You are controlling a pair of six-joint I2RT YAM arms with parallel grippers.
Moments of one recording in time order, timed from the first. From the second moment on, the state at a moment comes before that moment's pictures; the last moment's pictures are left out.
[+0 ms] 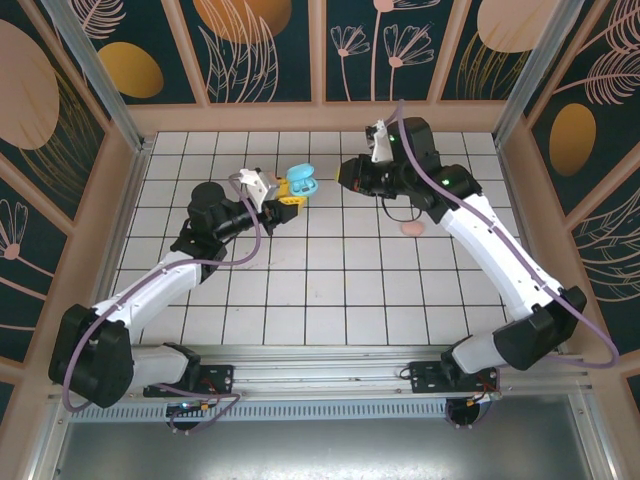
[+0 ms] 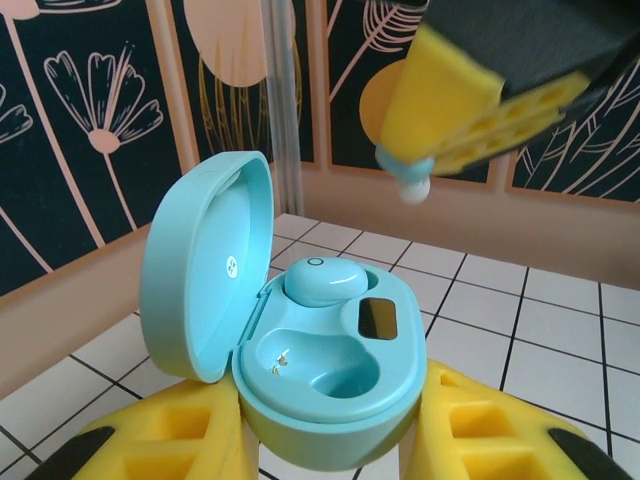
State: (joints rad) left arm -0.44 1.28 0.79 0.47 0.64 0.04; right arm 0.56 1.42 1.55 -0.68 -0.38 0.66
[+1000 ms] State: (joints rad) left arm -0.44 1.29 0.79 0.50 0.64 0.02; right arm 0.73 1.59 1.70 -0.61 -0.39 0.69
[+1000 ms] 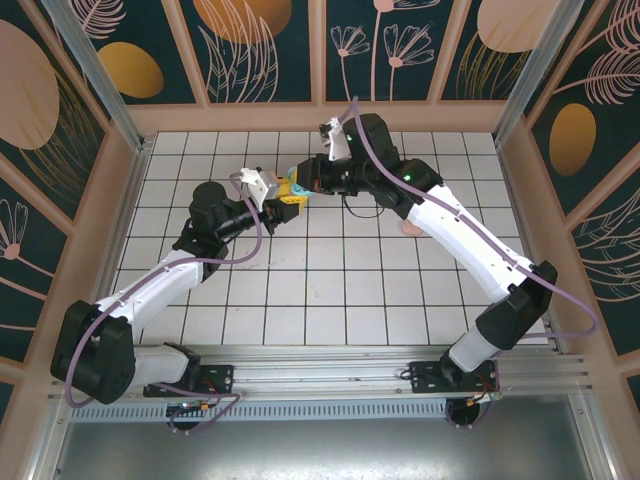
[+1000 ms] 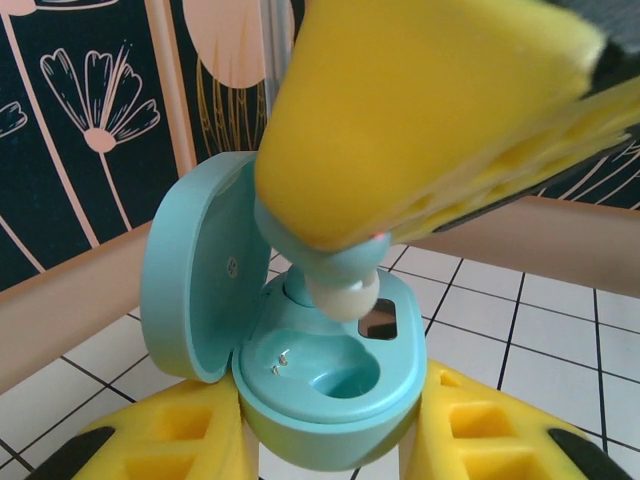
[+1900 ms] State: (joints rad) left arm -0.44 1.26 0.73 0.47 0.61 0.02; right arm 0.77 1.66 1.74 -0.71 -0.30 0.67
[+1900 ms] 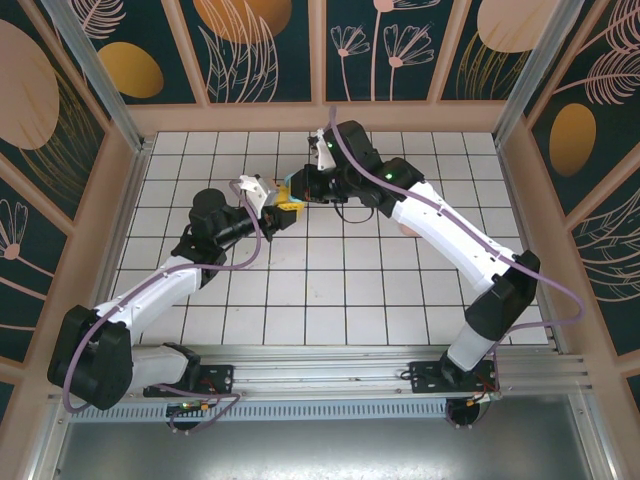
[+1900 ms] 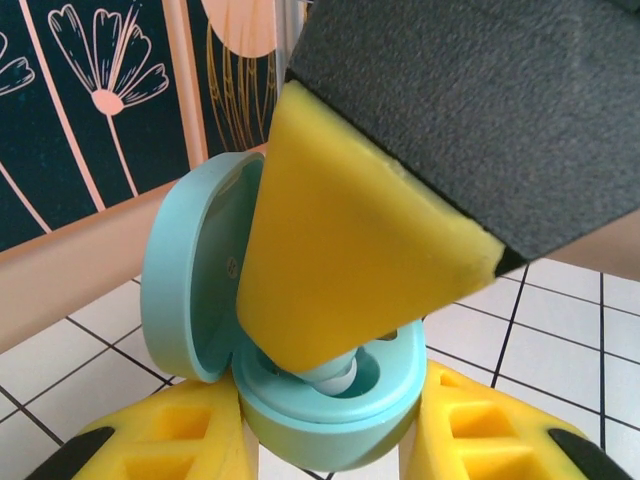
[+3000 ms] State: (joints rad) left arm -0.44 1.24 0.73 0.44 0.60 0.04; right arm 0.78 1.66 1.74 -0.72 -0.30 0.70
